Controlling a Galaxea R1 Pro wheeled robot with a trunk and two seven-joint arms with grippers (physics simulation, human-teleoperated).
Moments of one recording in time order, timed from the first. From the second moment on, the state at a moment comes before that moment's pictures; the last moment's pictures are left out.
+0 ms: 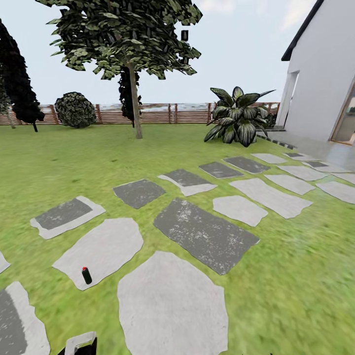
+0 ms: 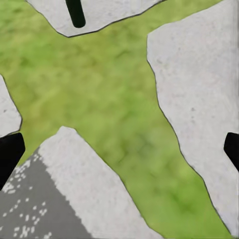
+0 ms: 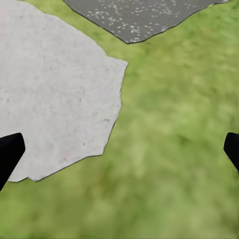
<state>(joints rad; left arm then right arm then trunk) -0.23 0.10 0.12 -0.43 0.12 -0.25 0.07 -0.01 -0.06 0.00 -0.67 0.00 -0.35 0.00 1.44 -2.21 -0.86</state>
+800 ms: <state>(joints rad) -0.23 0.10 0.12 -0.43 0.12 -0.25 0.07 -0.01 -0.06 0.00 -0.67 0.01 -0.35 0.00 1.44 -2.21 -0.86</state>
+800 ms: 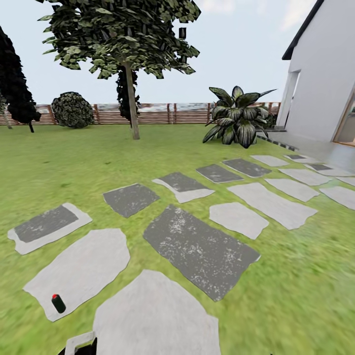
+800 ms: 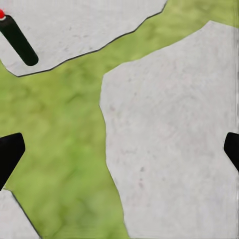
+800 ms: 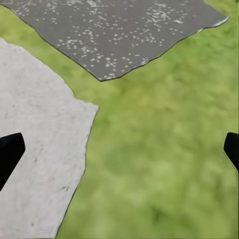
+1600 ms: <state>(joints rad) -0.23 0.10 0.12 -0.43 0.12 -0.25 0.07 -0.01 -0.06 0.00 -0.67 0.00 -0.35 0.00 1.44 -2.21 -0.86</state>
